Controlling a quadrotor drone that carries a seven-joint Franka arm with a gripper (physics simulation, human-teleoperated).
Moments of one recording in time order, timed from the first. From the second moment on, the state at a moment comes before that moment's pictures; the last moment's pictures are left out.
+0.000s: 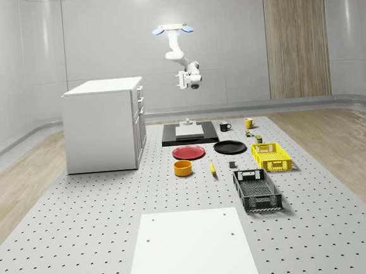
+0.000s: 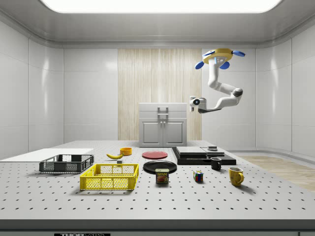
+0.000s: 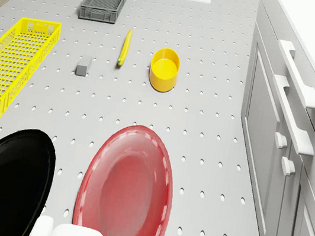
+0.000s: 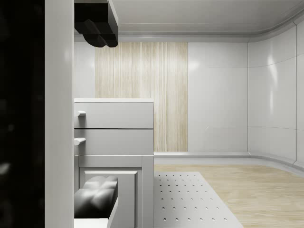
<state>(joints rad) 0.64 -1.10 -0.87 -2.46 0.82 1.71 0.80</state>
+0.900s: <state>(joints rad) 0.68 -1.14 -0.88 -2.46 0.79 1.74 0.83</state>
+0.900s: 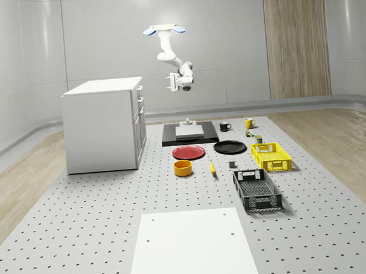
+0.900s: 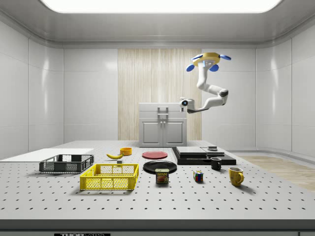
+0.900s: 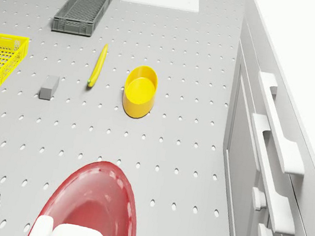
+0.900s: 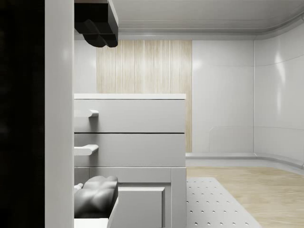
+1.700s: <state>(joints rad) 0.70 -1.16 -0.88 -2.46 0.77 1.76 0.84</state>
